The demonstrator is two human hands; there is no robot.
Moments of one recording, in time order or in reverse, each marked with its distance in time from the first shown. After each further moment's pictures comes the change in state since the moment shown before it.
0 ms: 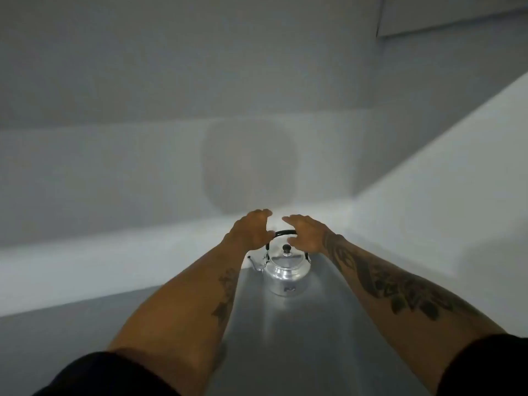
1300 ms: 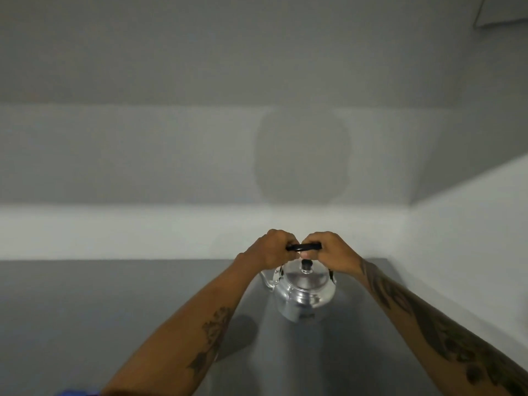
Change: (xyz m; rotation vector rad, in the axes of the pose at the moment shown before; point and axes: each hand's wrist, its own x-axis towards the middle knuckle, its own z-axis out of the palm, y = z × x) left_hand -0.066 -0.044 0.008 -0.228 -0.065 -0.020; right_hand -0.009 -0.041 0.038 0.480 -0.002 -0.219
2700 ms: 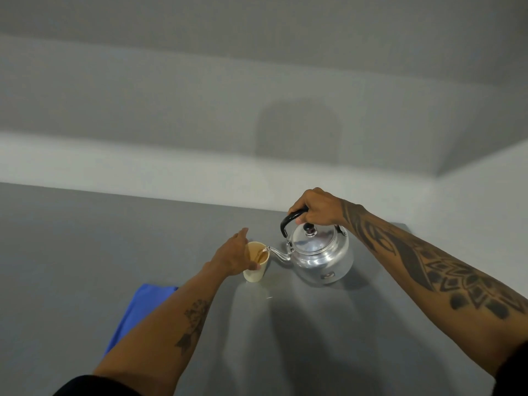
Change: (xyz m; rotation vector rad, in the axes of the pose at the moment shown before) left_hand -0.226 -0.136 0.027 -0.040 0.078 -0.420; right_hand -0.046 -0.160 0.078 -0.441 -0.310 -0.174
